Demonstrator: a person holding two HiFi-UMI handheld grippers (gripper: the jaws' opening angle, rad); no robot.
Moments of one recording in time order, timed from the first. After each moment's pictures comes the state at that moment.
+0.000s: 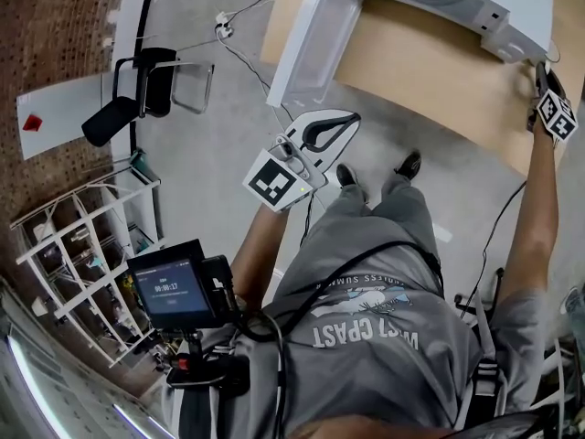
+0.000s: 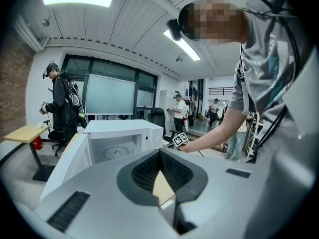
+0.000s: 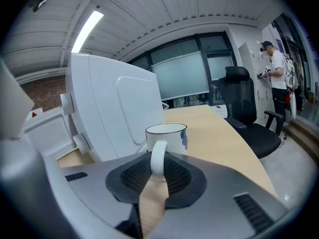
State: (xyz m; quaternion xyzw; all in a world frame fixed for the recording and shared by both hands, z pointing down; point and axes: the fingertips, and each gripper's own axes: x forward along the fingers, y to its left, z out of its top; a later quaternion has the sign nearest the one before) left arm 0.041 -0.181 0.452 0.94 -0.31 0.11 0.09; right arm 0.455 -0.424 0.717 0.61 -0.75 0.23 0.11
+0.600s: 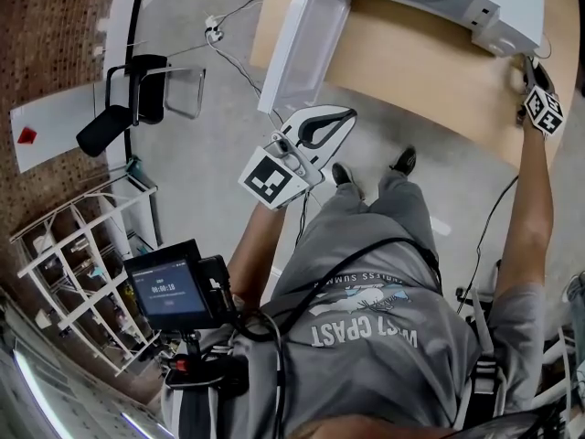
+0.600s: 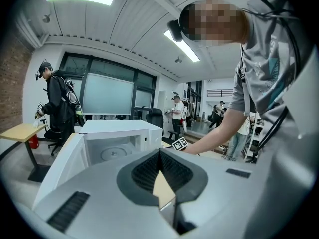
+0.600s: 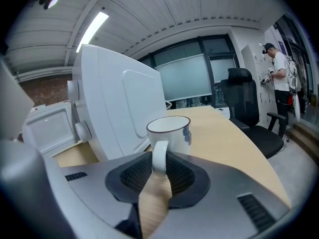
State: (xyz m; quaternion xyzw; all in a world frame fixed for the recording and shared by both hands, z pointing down) left arm 0.061 -0.174 0.444 0.95 -0.29 0.10 0.10; right arm 0.465 -0.396 0.724 0.61 -0.76 0.21 0.11
